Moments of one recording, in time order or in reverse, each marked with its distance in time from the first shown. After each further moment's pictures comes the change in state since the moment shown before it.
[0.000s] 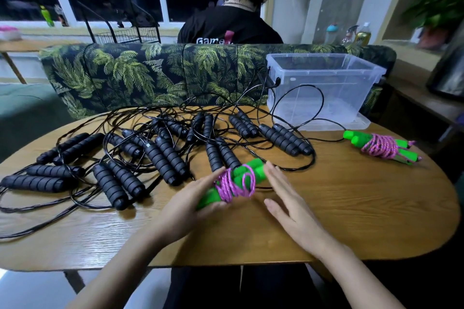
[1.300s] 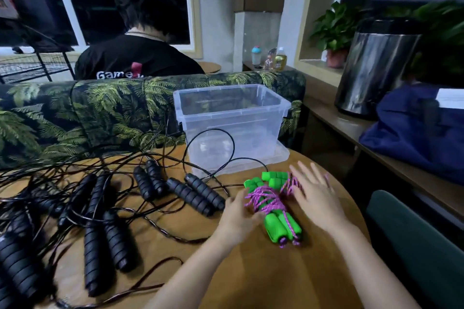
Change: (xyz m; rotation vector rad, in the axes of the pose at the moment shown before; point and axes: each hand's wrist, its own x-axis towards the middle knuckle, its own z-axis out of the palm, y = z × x) left_hand 0.259 0.158 0.149 -0.294 -0.121 -0.205; right_hand 0.036 0.180 -0.231 -0.686 0.252 0.494
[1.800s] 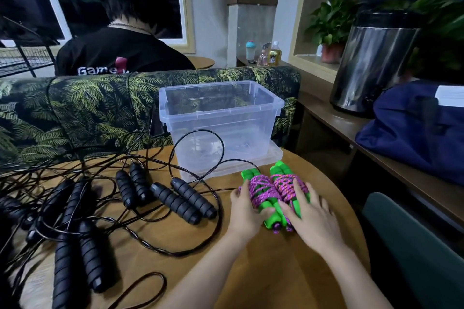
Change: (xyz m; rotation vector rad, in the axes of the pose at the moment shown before) left_hand 0.051 0.009 0.041 -0.097 0.067 -0.019; right_hand -0.015 0.003 0.019 -0.015 -0.163 0.265
